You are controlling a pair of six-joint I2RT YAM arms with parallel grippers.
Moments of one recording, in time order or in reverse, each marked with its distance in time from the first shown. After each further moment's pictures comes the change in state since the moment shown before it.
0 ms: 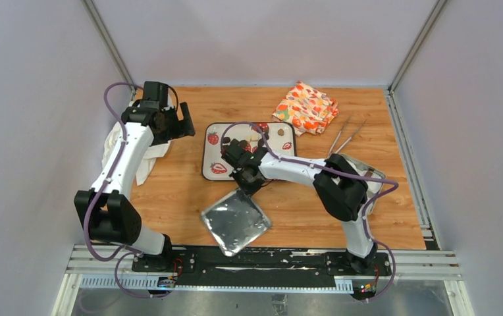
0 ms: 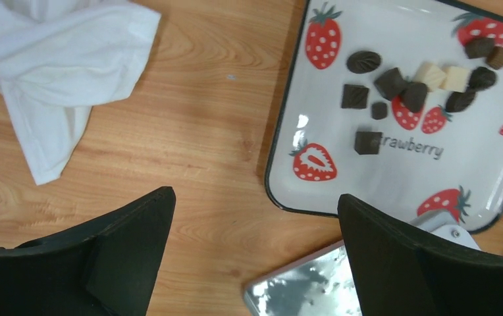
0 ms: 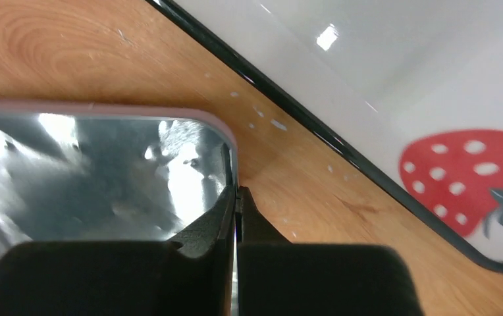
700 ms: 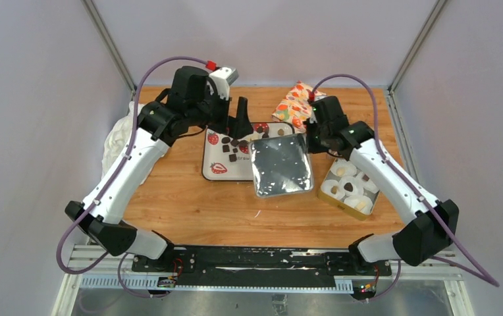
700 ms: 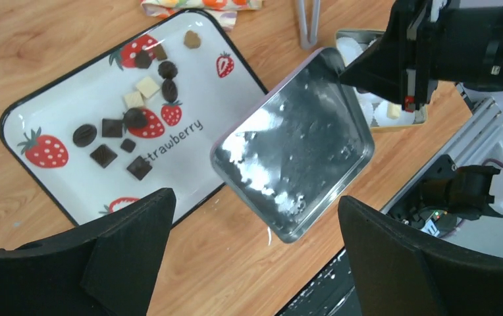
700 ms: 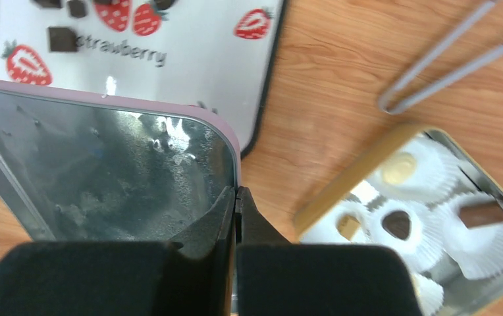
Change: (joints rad) left arm -0.435 -0.055 0.304 0.009 0.345 0.193; right arm -0.430 -0.629 -0.156 -0.064 0.086 -0.021
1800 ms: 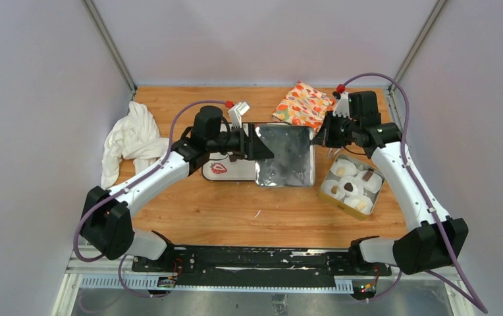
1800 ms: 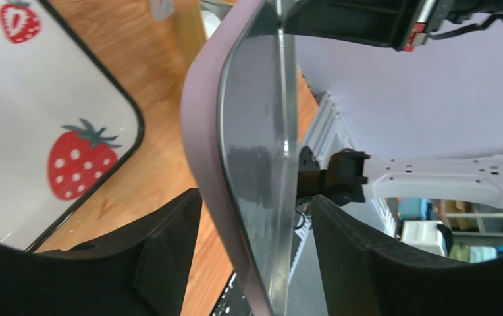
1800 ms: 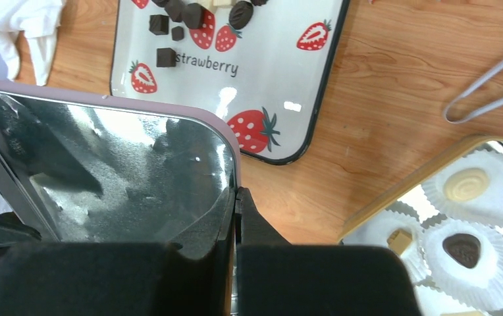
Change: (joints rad) left arm -0.055 -0.026 -0.649 0.819 0.361 -0.434; right arm -0.320 -0.115 -0.052 0.029 -0.470 0.021
